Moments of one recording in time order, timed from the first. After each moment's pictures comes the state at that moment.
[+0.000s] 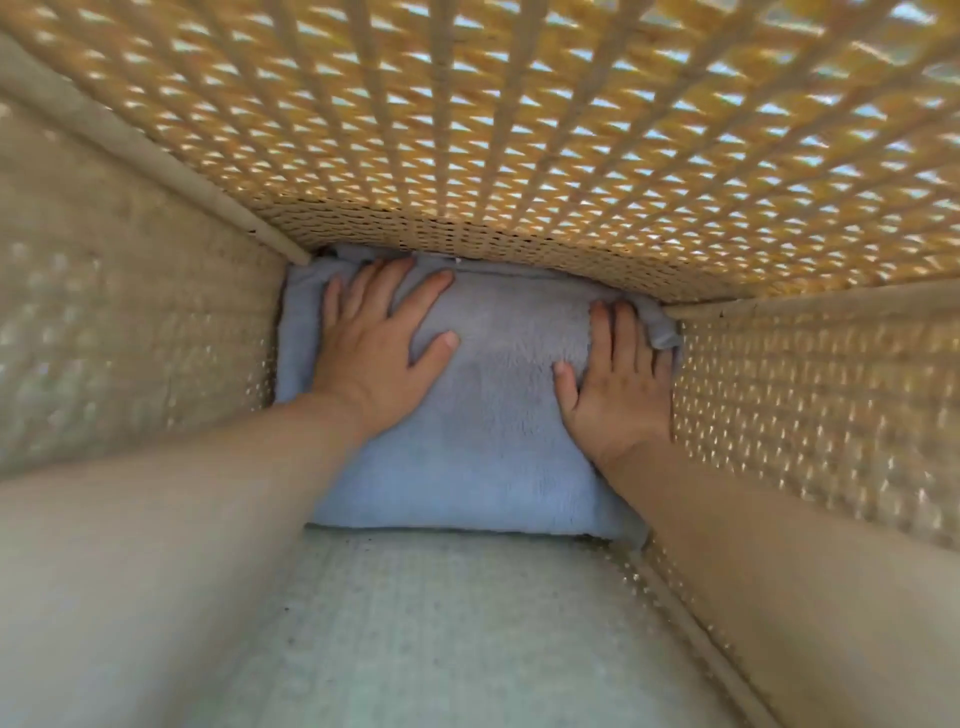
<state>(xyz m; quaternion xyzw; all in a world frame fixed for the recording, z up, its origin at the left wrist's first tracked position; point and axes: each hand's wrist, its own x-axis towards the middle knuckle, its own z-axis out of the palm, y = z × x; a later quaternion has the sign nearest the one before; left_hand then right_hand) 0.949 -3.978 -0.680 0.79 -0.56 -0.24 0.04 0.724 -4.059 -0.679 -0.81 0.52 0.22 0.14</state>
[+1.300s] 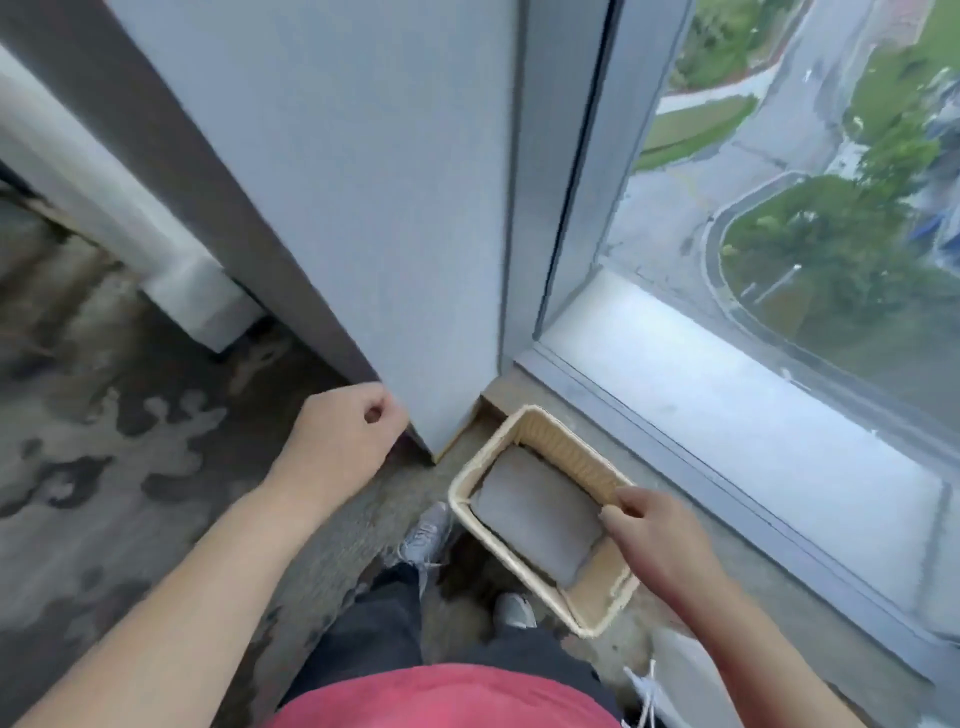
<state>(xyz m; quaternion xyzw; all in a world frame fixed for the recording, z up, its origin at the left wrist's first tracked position) 0.905 -3.750 0.160 0.93 -0.18 -0.15 0.28 0.717 -3.965 0.101 -0.82 0.38 0.11 0.41</state>
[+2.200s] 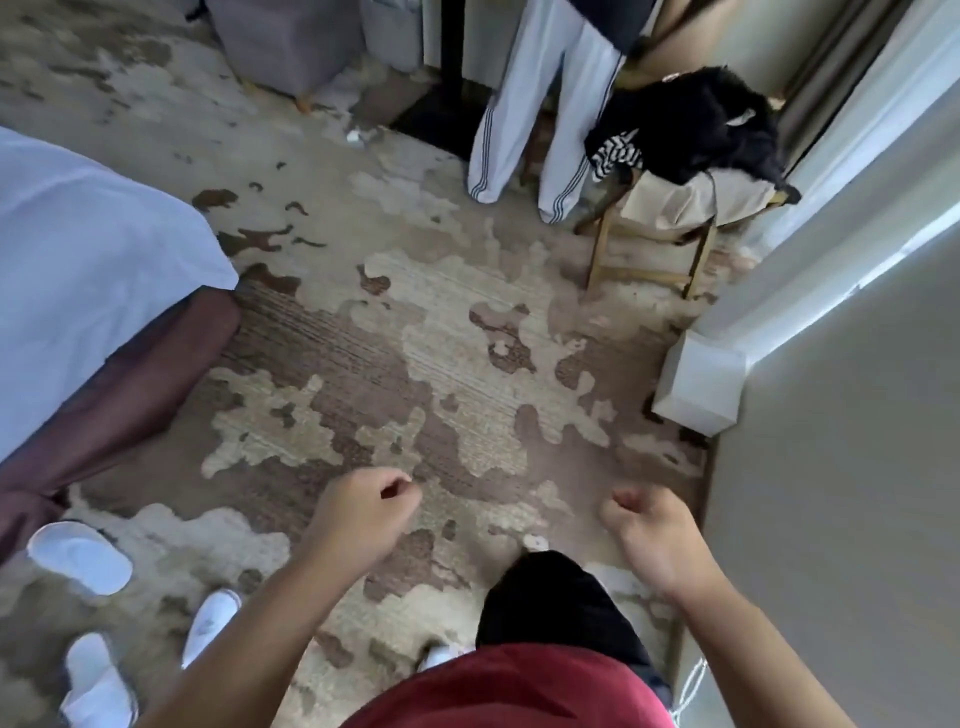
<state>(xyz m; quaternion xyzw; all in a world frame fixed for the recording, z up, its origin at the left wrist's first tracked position) 0.808 -3.150 0.109 0.81 0.45 -0.01 0.38 0.995 -3.348 0.134 -0.88 -0.22 0.30 0.31</state>
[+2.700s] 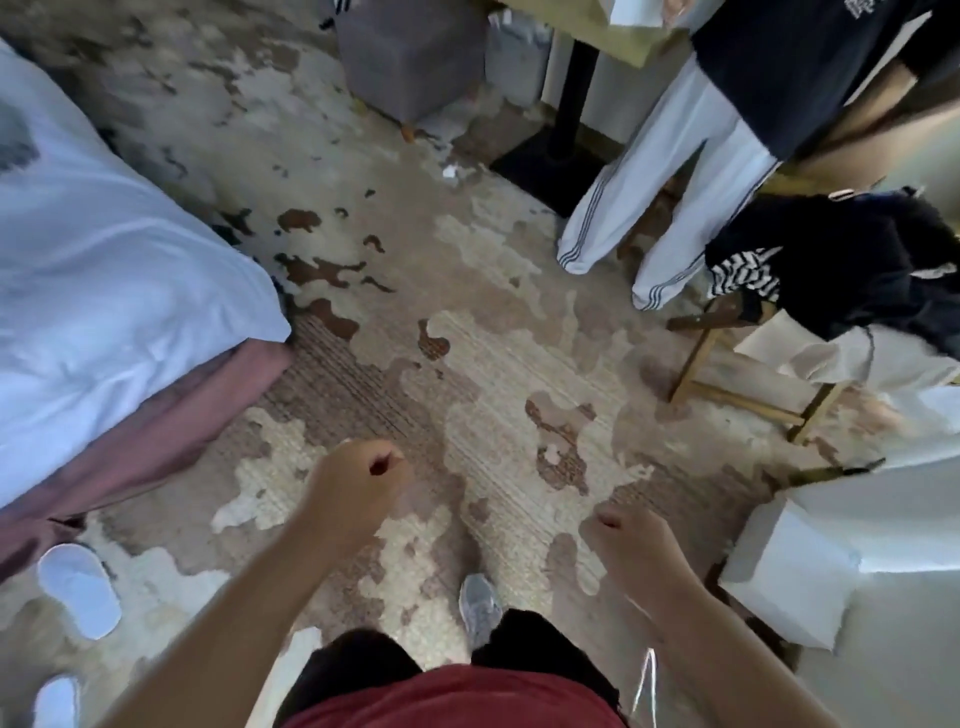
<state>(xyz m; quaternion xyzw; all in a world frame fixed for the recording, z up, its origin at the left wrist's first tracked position) 1.006 -2.872 0.144 0.74 0.52 0.12 0.40 1.230 -3.030 0.117 -0.84 -0.28 0.39 0.24</state>
